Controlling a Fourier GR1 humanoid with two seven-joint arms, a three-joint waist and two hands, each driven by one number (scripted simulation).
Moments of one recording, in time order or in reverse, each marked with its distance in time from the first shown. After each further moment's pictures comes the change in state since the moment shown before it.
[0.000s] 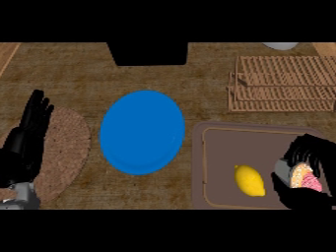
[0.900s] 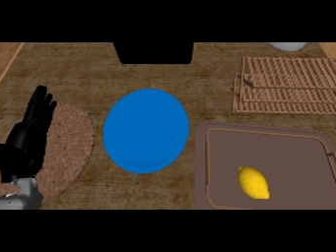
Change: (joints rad) left arm -0.032 -0.009 0.009 0.017 -0.008 -0.028 -0.004; right arm -0.380 -0.199 -0.335 0.007 -0.186 0.045 0.302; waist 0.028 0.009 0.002
